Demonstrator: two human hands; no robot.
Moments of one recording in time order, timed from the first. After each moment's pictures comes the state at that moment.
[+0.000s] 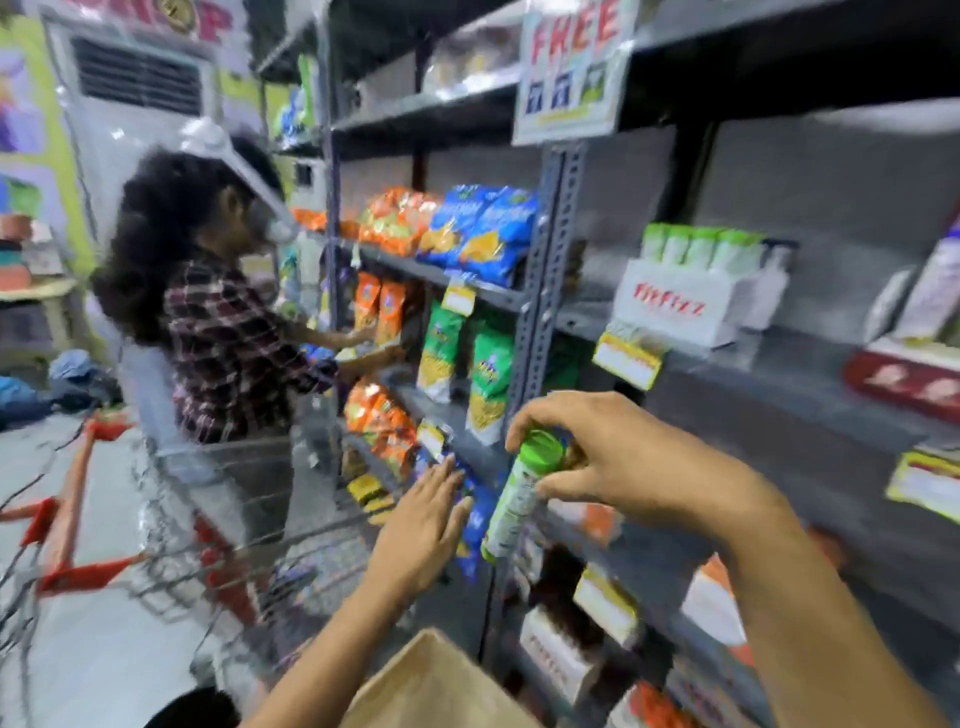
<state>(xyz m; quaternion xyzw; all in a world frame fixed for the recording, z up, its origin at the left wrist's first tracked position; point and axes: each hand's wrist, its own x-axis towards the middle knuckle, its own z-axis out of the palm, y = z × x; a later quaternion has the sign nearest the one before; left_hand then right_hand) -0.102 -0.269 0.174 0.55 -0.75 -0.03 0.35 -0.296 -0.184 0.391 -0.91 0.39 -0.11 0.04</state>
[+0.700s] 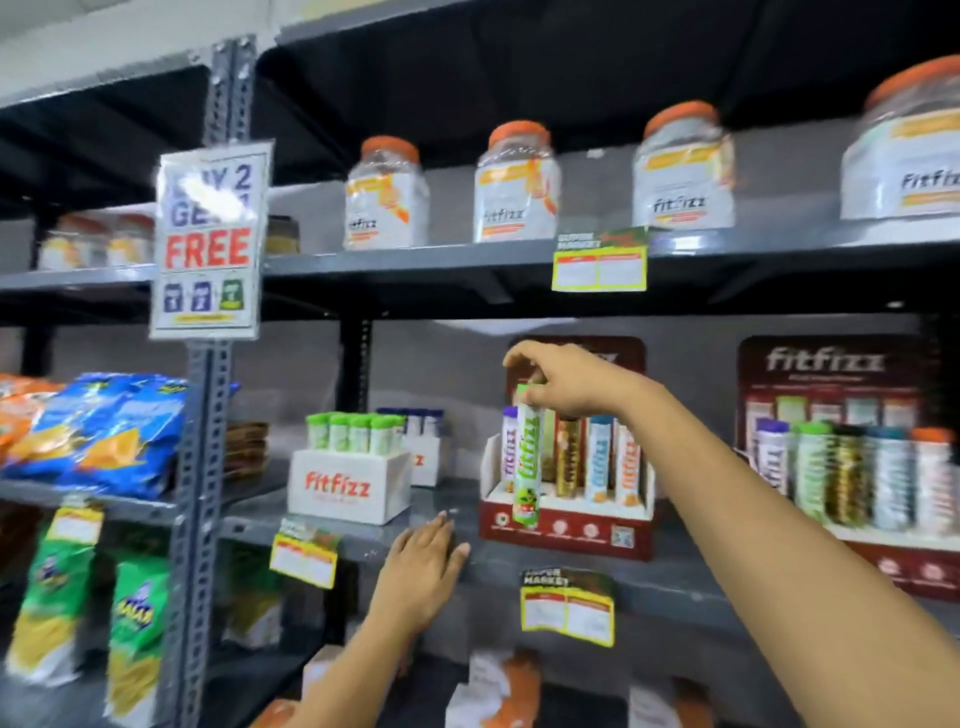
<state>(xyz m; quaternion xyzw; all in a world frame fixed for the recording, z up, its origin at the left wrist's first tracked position) -0.425 -0.378 0.340 0.33 -0.87 -0.01 0.37 -0.545 -0.201 0.577 -0.67 0.69 -0.21 -0.17</state>
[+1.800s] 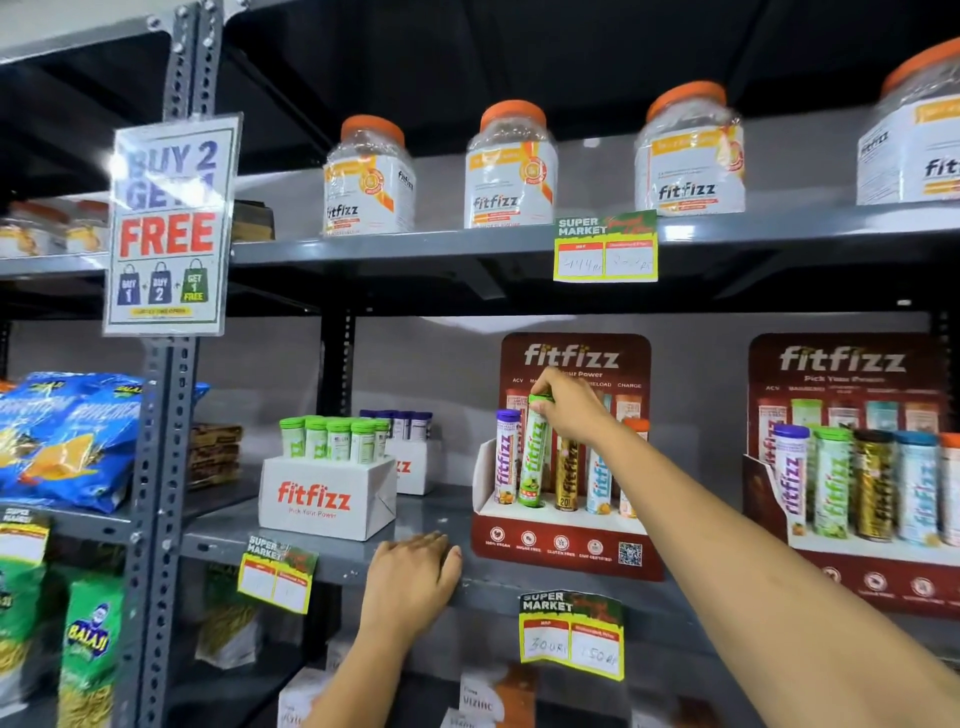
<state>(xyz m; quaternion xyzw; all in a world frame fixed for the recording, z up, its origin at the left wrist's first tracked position) -0.449 -0.406 0.343 0.29 -0.83 0.14 0.45 -0.627 -0.299 0.538 -0.55 0.73 -0.35 -0.18</state>
